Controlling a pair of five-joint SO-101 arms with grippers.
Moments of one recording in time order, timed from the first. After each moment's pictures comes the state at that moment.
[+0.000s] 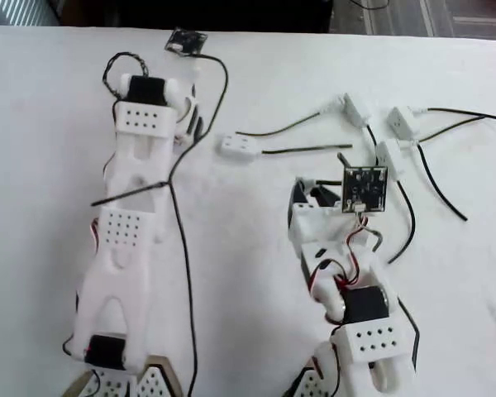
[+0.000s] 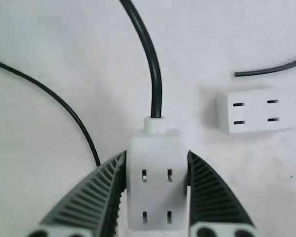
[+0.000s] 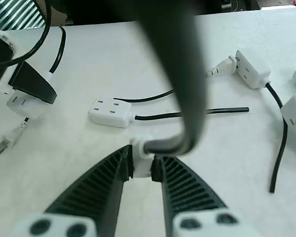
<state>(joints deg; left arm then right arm) 2.2 68.8 -91.2 102.4 -8.3 -13.4 -71.3 76.9 29.7 -8.0</state>
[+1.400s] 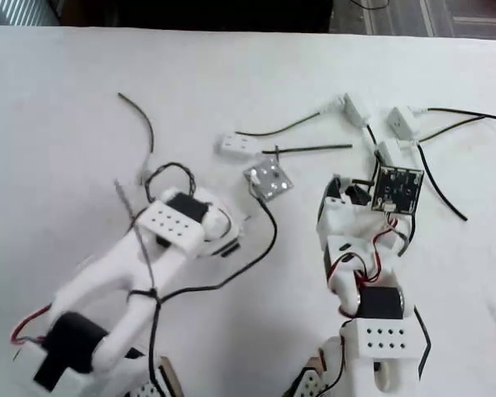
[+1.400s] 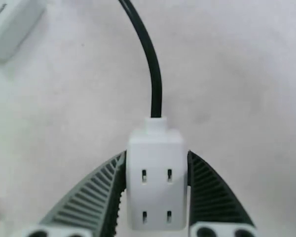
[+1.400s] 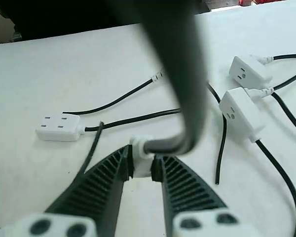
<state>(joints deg) 24.3 -11.0 42.4 50.3 -28.4 -2.4 -71.3 76.9 29.7 -6.2</state>
